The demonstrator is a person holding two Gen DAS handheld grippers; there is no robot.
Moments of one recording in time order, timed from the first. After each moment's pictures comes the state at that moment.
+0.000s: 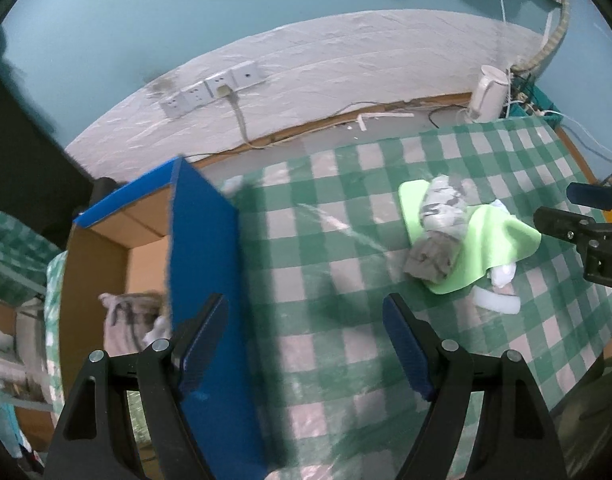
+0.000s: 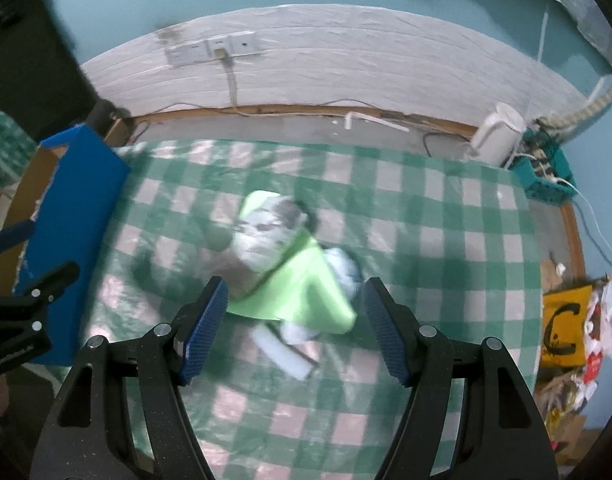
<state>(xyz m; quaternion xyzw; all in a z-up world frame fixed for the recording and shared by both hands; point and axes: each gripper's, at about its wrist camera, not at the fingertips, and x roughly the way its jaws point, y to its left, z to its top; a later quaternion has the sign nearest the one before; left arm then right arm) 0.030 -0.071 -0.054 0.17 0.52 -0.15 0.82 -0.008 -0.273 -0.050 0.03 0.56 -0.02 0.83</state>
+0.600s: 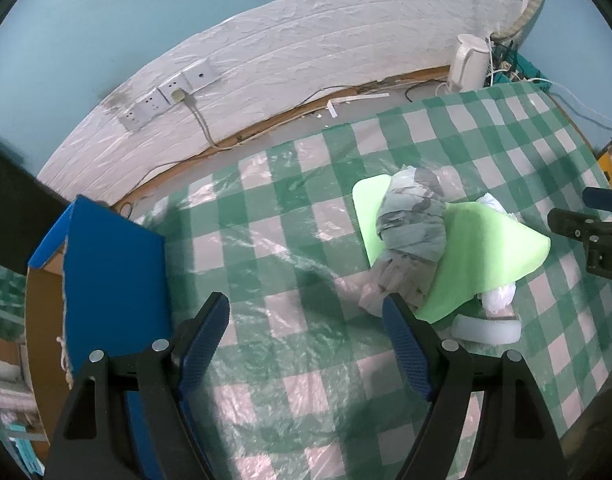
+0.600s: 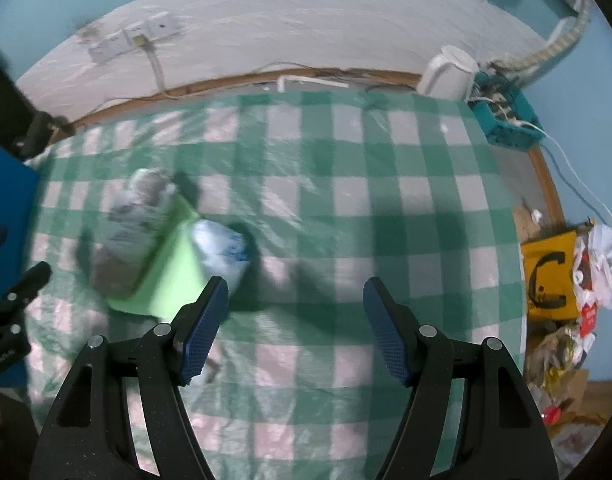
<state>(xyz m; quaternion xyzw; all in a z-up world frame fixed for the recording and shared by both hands) 0.046 -0.139 -0.098 0.22 0.53 -0.18 0.80 -0.012 -0.350 -0.102 0.05 0.60 -0.11 0.79</state>
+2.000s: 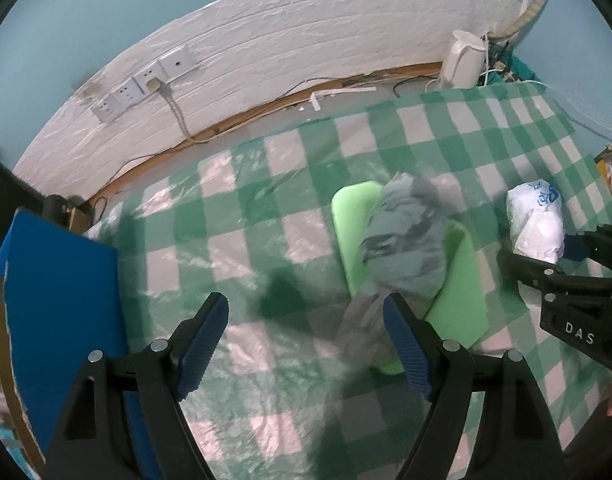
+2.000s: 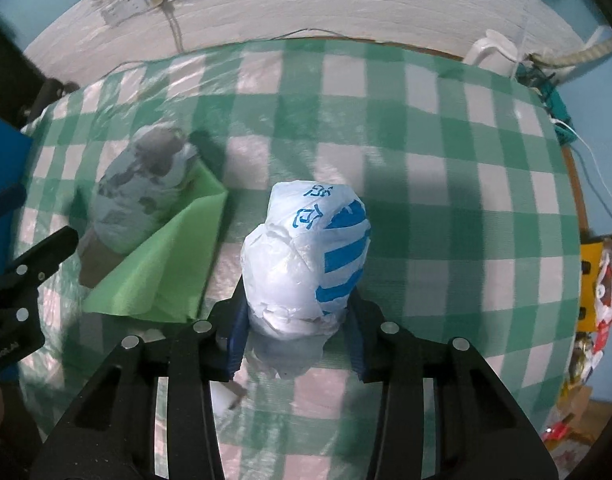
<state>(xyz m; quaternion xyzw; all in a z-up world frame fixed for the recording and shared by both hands) 0.073 -0.157 -0.126 0.19 0.55 -0.21 0.79 0.011 -0.325 -0.149 0.05 0.63 -0.07 0.77</state>
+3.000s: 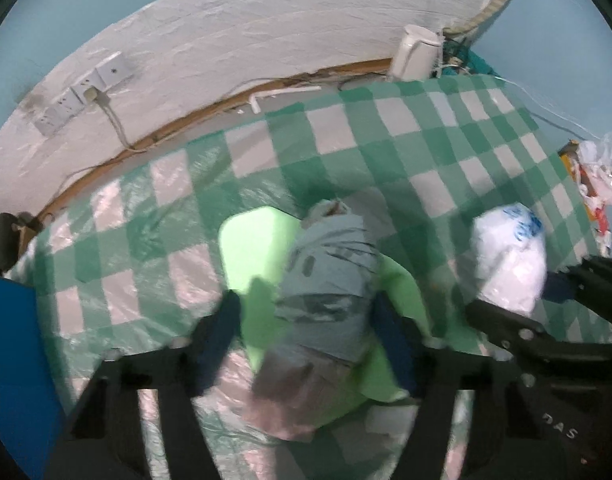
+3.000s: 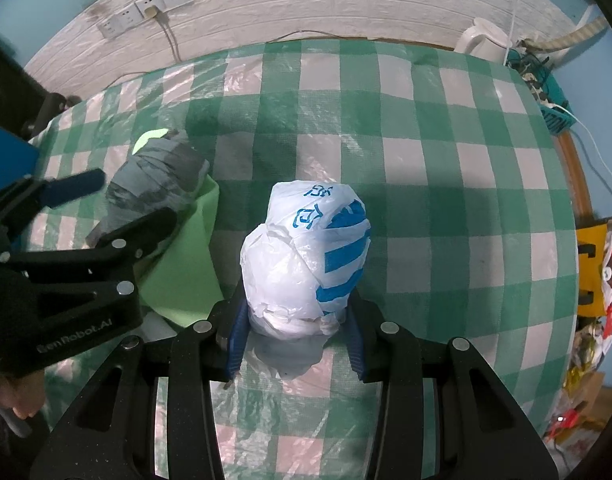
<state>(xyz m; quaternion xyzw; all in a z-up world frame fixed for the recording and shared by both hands) 0.070 -0.208 -0.145 0.16 0.56 -0.30 0.75 -0.002 -0.335 -0.138 0.08 0.63 -0.07 0.77</state>
